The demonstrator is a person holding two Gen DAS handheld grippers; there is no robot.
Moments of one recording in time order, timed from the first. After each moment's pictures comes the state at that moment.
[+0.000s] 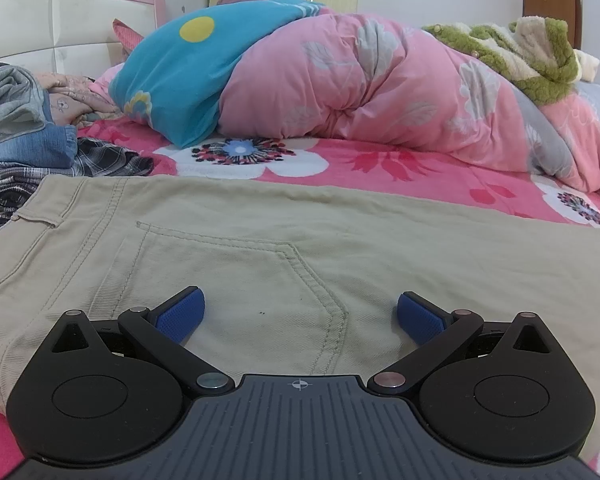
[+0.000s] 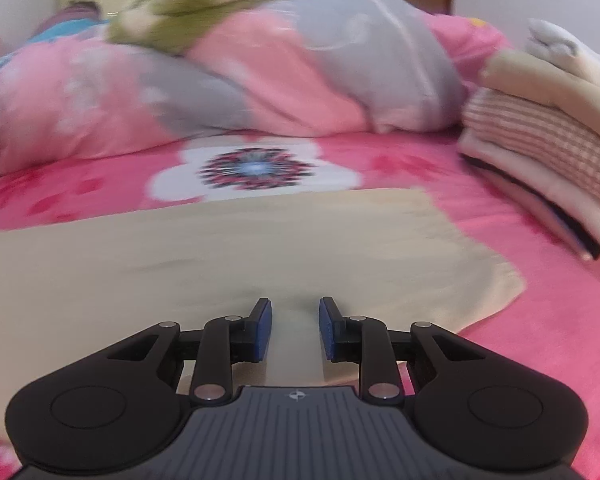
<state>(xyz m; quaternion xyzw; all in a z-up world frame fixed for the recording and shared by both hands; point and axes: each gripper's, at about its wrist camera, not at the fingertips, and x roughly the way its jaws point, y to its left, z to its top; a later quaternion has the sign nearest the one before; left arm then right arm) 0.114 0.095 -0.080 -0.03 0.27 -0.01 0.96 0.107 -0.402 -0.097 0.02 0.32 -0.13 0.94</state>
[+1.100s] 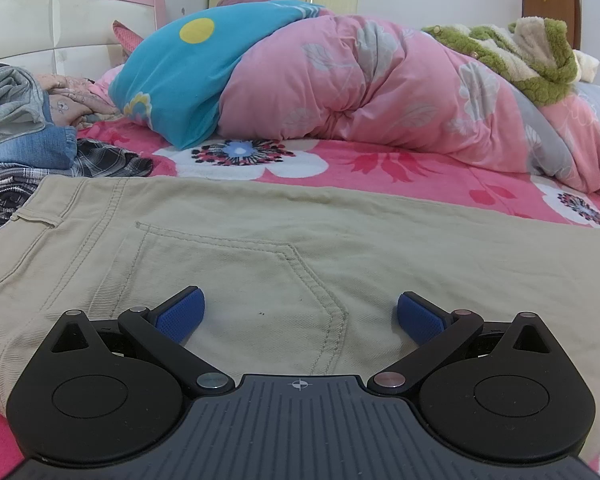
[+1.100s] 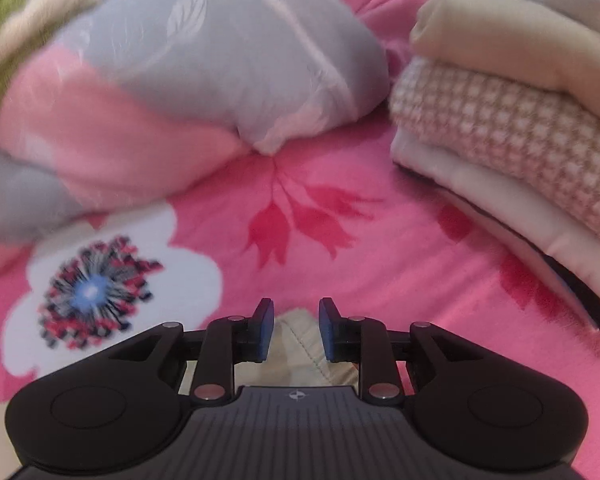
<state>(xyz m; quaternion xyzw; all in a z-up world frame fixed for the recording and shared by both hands) 0.113 0.095 -0.082 -0.03 0.27 -0.01 0.96 0.234 -0.542 -0.082 0.13 0.34 -0.20 0.91</state>
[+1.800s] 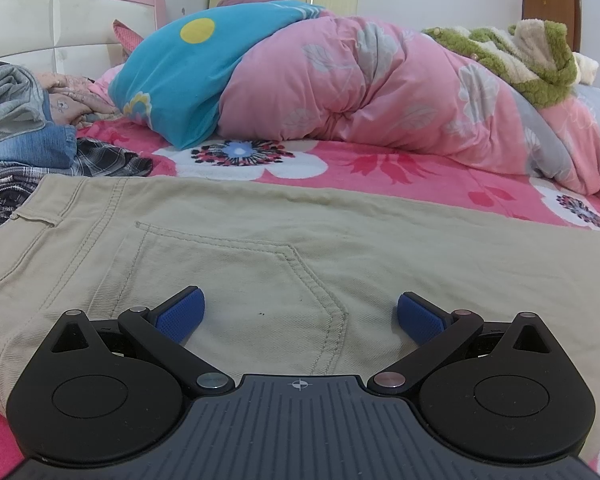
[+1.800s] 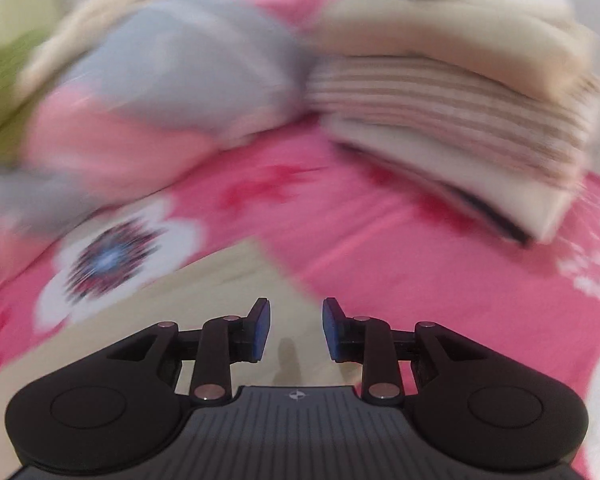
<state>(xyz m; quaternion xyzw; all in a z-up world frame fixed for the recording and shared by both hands) 0.113 0.096 -0.082 -0.04 0.27 -0.01 0.96 0.128 -0.523 -0.073 0.16 0.33 -0.18 0.91</state>
